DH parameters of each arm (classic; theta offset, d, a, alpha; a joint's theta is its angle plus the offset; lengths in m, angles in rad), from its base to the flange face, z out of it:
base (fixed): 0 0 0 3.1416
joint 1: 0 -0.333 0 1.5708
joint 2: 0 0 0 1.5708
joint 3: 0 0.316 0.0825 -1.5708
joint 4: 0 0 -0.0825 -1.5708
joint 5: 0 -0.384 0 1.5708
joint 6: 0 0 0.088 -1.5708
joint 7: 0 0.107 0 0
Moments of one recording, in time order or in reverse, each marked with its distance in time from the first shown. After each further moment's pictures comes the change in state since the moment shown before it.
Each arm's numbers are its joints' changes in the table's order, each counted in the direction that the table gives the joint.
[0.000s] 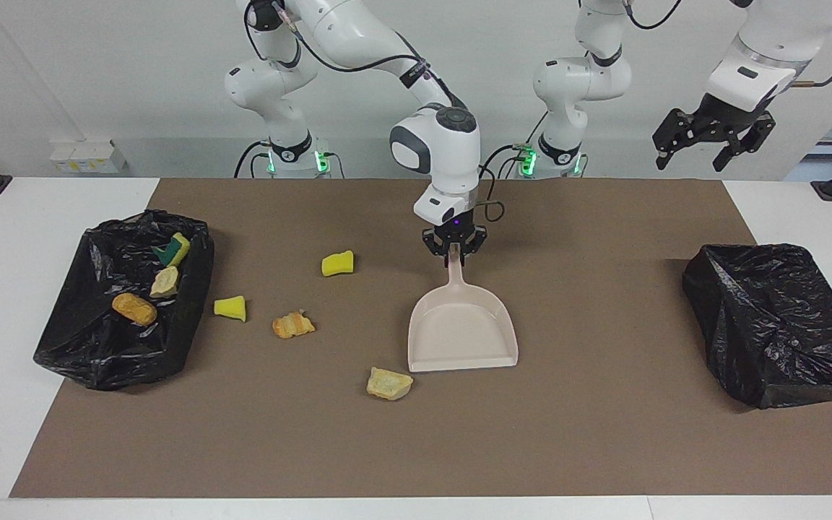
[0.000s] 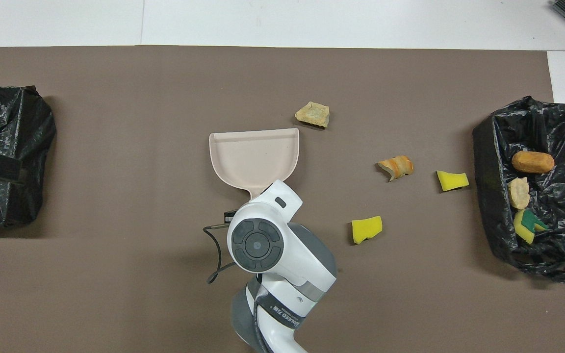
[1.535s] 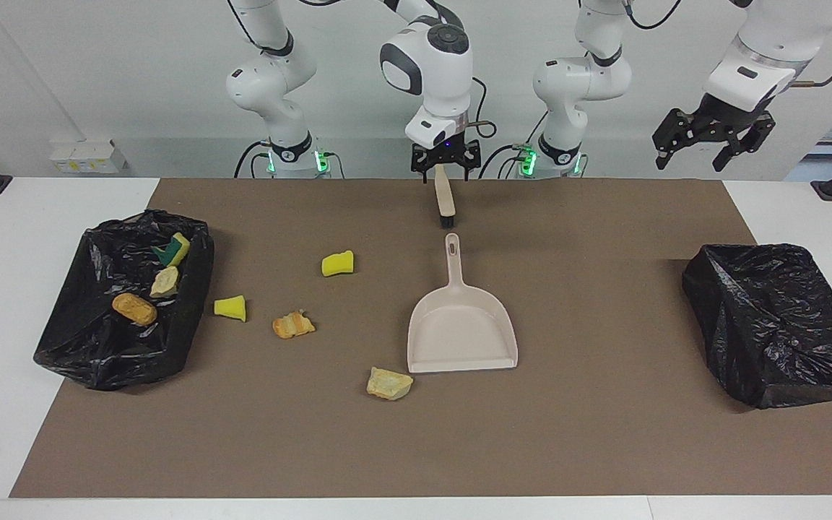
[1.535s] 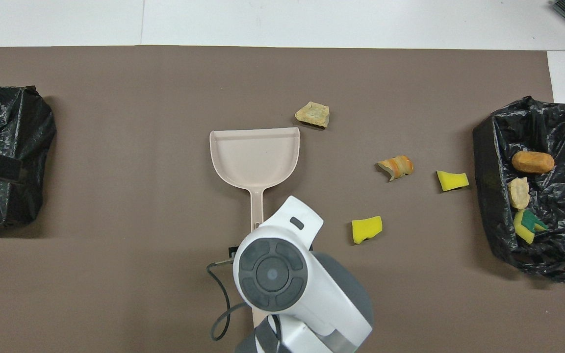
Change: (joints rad) left arm 0.000 0.000 -0.001 0.001 0.000 0.000 0.000; right arm -0.145 -0.388 0.007 0.248 -0.242 0.304 0.023
